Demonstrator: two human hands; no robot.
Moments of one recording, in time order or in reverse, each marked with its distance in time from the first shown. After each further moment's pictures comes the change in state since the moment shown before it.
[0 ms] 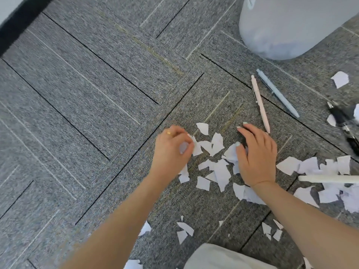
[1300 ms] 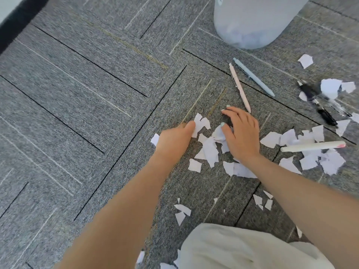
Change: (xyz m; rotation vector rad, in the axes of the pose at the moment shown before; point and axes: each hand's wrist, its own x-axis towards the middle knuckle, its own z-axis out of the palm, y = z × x) left_hand 0.001 0.017 0.021 0.540 -0.254 0.194; right_hand -0.002 -0.002 -0.002 0.071 0.017 0.028
